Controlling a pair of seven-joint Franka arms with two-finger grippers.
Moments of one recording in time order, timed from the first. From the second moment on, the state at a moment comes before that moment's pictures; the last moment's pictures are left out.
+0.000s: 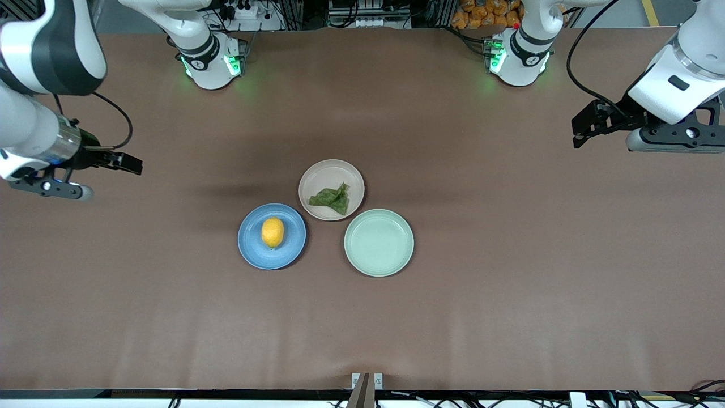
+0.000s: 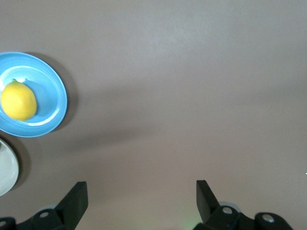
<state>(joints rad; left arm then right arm) -0.17 0.02 -0.05 -1.49 0.01 1.55 -0.15 -0.02 0.02 0.05 -1.79 -0.06 1.66 0.21</state>
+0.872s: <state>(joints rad) -0.17 0.02 -0.06 -1.49 0.01 1.55 -0.15 -0.03 0.04 0.05 -1.68 -0.04 1.63 -0.20</state>
